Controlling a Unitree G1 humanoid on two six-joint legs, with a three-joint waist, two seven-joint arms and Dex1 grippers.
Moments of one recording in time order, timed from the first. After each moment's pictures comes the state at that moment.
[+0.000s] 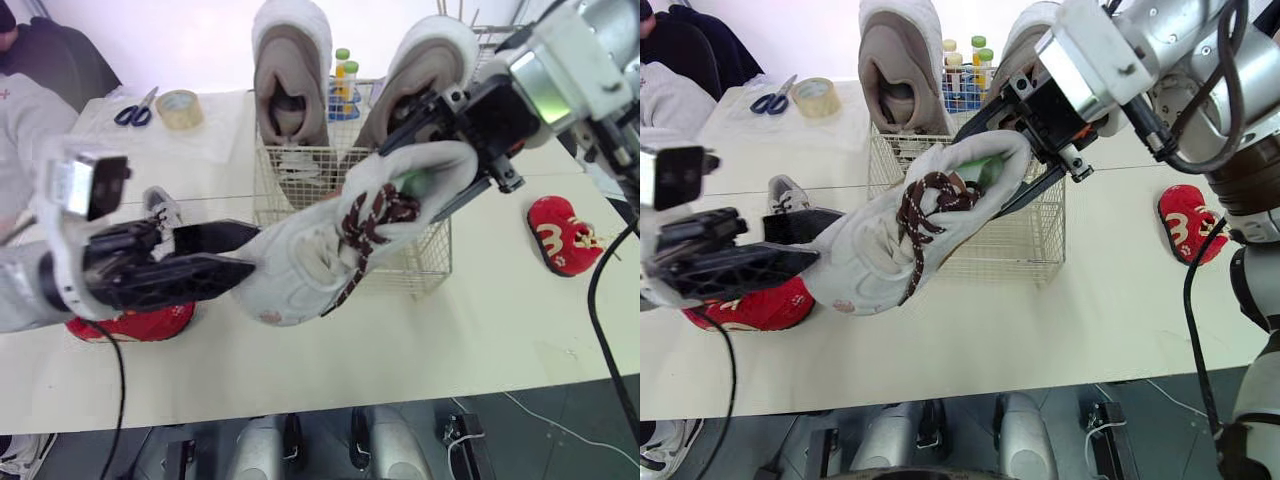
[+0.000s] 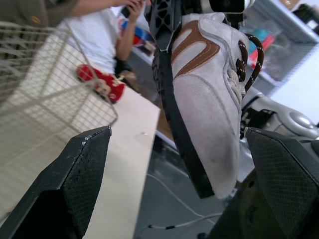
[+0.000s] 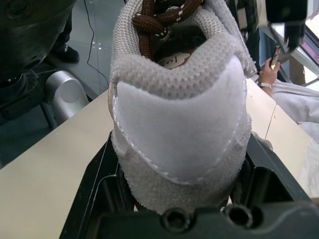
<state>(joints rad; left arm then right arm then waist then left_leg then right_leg) -0.23 1.17 0.32 -0.47 -1.96 0.88 -0.63 -1.49 -1.01 0.71 0.16 0.92 -0.11 1.61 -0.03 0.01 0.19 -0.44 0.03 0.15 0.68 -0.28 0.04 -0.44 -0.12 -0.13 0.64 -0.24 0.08</state>
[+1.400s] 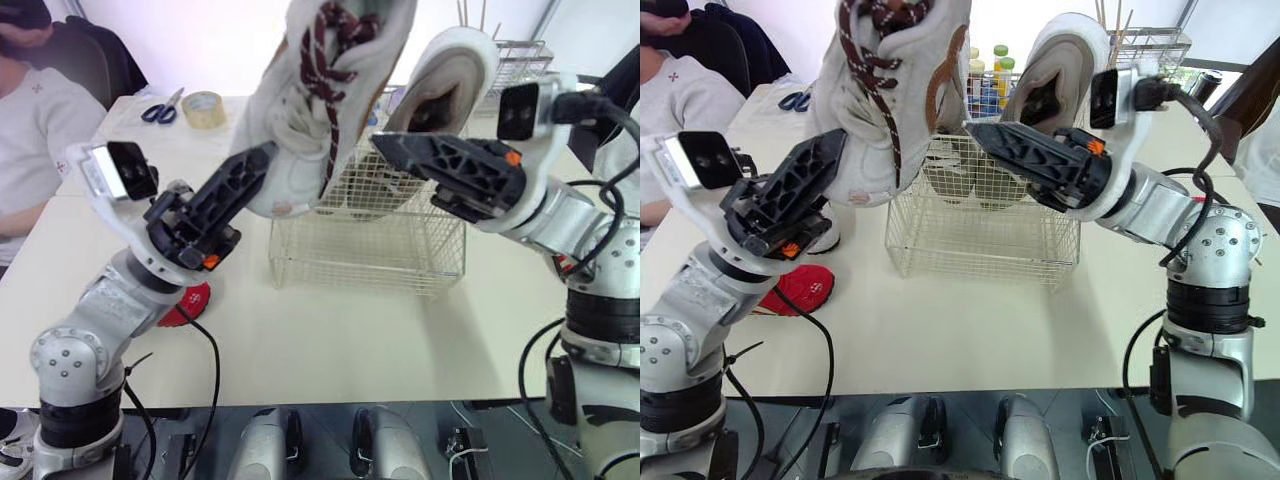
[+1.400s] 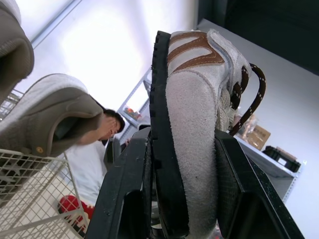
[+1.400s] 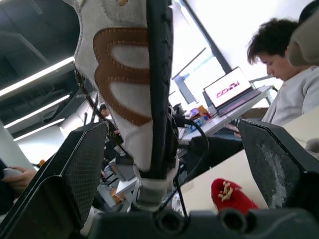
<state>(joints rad) -0.32 0.51 0.21 -0.59 -1.85 0.58 -0.24 -0.76 -0.62 -0.17 -0.17 1.71 0.98 0.48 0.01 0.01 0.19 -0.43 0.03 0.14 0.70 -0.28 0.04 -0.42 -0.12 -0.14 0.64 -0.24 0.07</state>
